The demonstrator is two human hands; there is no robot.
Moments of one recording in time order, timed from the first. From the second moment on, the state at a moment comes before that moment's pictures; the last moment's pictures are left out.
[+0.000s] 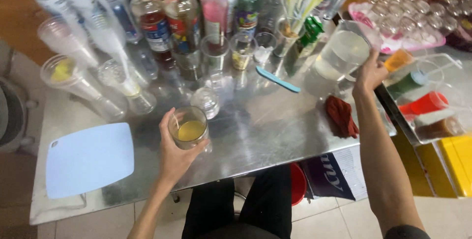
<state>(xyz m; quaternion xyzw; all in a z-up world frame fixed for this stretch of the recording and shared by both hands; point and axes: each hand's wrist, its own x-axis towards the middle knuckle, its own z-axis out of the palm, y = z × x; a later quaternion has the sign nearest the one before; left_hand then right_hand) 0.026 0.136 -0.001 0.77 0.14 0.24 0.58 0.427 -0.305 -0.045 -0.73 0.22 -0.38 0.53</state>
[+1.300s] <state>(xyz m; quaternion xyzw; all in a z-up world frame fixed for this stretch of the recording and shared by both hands) -0.072 0.206 -0.077 0.87 0.15 0.45 0.16 0.254 0.237 0.067 -0.88 -0.36 0.25 0.19</state>
